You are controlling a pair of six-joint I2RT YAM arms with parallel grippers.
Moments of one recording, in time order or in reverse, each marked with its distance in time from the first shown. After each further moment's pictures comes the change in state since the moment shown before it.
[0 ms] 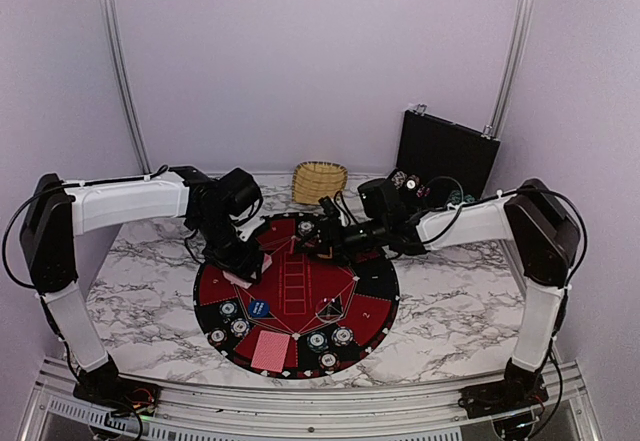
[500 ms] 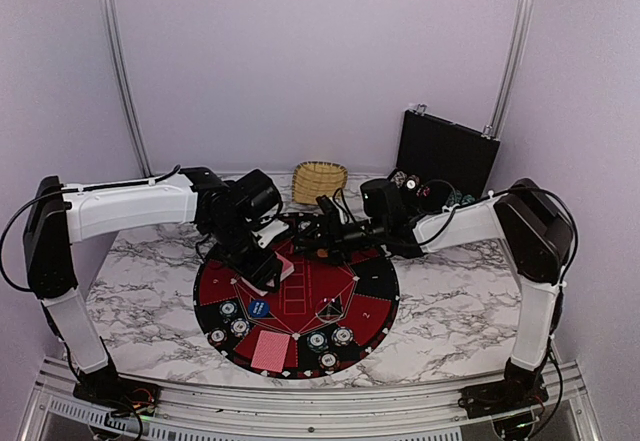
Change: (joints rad) left arm -0.124 0.000 0.055 0.000 0.019 0.069; right arm -0.025 0.046 -0.008 0.183 -0.127 0.142
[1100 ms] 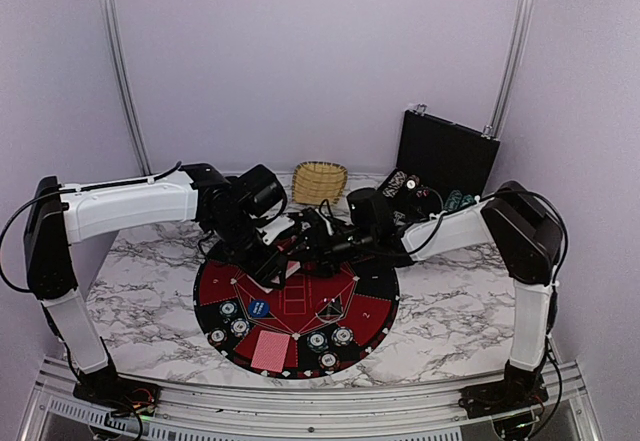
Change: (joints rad) left arm -0.027 0.000 0.040 -0.002 -0.002 0.015; right arm 0.066 0.049 0.011 0.031 -0.023 0.030
